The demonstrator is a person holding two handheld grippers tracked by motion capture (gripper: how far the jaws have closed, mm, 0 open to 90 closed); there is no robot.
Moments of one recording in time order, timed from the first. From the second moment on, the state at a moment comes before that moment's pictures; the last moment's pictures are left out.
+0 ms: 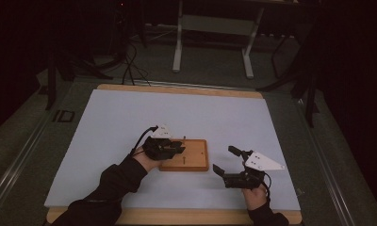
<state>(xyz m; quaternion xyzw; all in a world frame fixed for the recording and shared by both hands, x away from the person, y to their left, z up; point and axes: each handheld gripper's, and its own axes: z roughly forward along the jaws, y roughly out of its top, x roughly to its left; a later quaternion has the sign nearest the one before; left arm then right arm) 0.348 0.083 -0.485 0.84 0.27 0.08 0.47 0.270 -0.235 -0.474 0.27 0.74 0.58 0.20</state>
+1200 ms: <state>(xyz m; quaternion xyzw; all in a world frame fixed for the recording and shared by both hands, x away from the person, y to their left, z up) 0.400 0.064 -0.509 0.85 0.30 0.09 0.43 0.265 -0.224 -0.488 0.24 0.78 0.55 0.20</state>
